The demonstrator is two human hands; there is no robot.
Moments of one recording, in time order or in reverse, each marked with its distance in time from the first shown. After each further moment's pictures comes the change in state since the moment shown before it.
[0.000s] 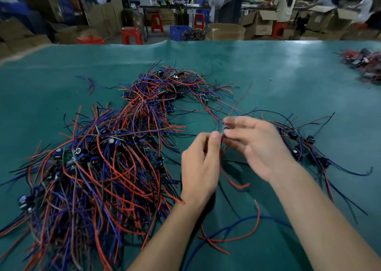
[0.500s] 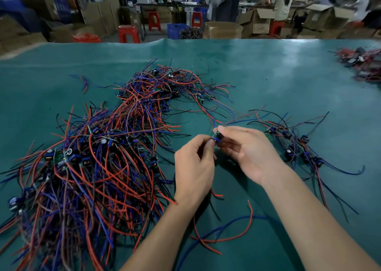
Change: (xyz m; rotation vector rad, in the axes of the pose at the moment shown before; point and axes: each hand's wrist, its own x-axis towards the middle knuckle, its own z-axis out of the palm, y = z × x) left_hand 0.002 -0.005 0.003 0.030 0.012 0.047; right_hand 0.003 0.011 -0.008 0.033 0.024 0.118
